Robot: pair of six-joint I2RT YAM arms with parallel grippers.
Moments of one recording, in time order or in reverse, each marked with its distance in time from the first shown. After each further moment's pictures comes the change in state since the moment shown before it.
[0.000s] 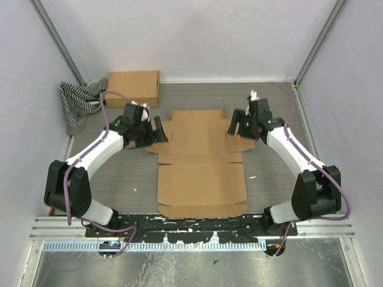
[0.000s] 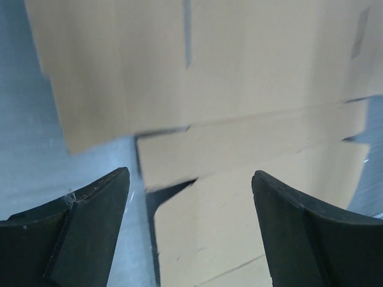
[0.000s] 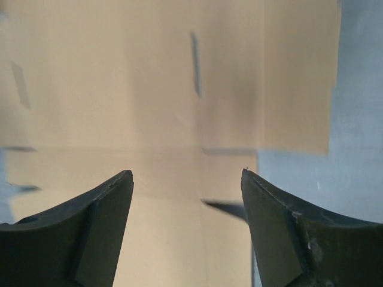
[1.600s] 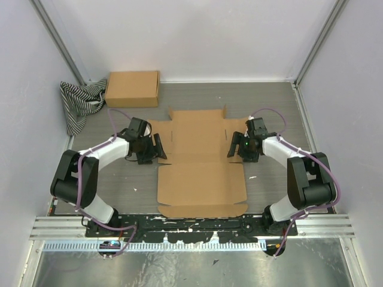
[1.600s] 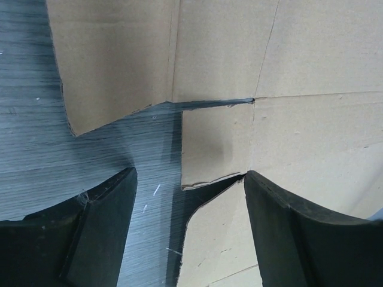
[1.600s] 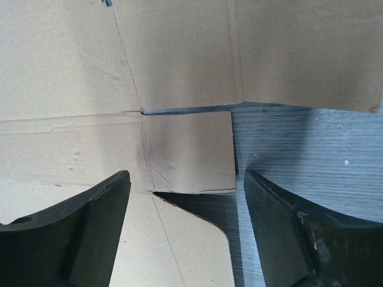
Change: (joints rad) left arm 0.000 0.079 -0.253 0.089 0.031 -0.096; right arm -0.040 0.070 -0.346 0.093 -0.071 0.041
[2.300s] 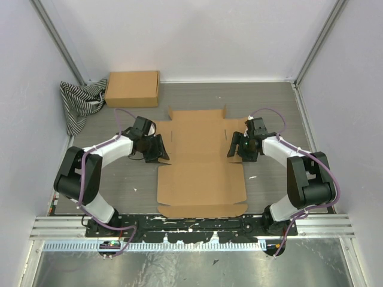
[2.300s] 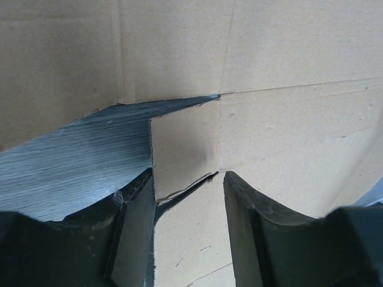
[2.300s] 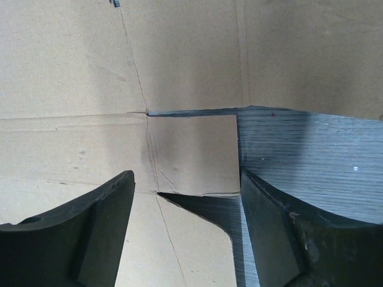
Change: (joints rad) left arm -0.038 0.049 0.034 0.010 0.058 -0.026; right arm 0.002 0.008 0.000 0.015 -0.024 0.000
